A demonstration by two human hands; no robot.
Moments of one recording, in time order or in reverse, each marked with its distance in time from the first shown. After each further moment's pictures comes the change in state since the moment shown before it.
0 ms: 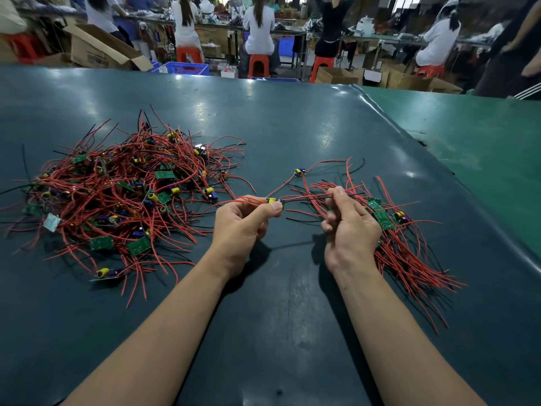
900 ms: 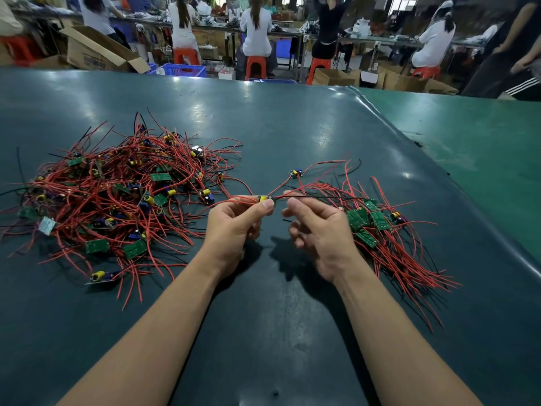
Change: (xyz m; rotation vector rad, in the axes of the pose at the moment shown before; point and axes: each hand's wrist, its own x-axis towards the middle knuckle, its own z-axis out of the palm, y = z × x) left_hand 0.004 -0.002 -0.004 -0.113 -0.002 -0.034; right_hand -0.010 0.004 -0.002 -0.267 -0.495 0.155
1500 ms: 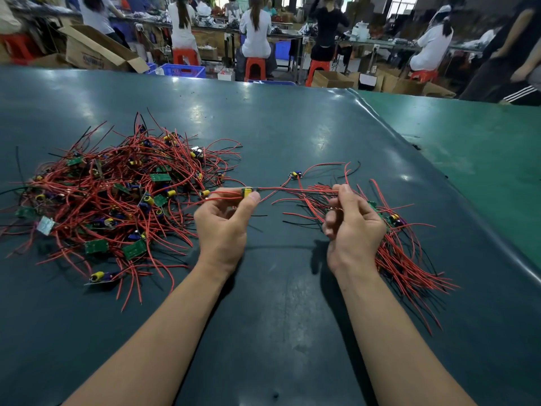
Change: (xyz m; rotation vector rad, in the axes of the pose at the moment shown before) left_hand -0.003 0.006 0.001 0.193 0.289 0.346; right_hand 0.011 -0.008 -0.014 0.196 0.475 -0.308
